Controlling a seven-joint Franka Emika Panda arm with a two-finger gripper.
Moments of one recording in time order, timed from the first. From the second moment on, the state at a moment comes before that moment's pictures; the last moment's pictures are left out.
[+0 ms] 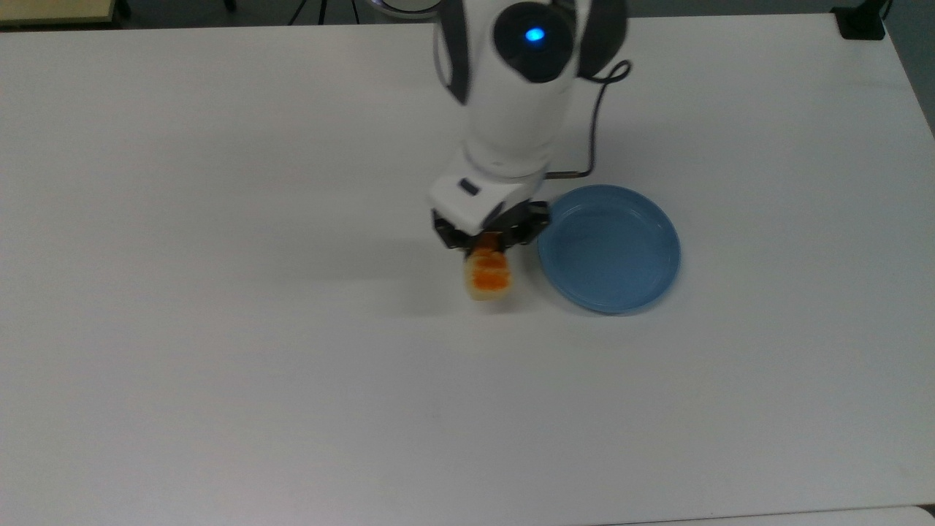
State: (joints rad) arm 0.19 0.49 0.02 -1.50 -0.11 2.05 0.13
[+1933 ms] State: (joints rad) arm 0.08 0.11 0.04 -1.51 -0.10 1.62 0.14
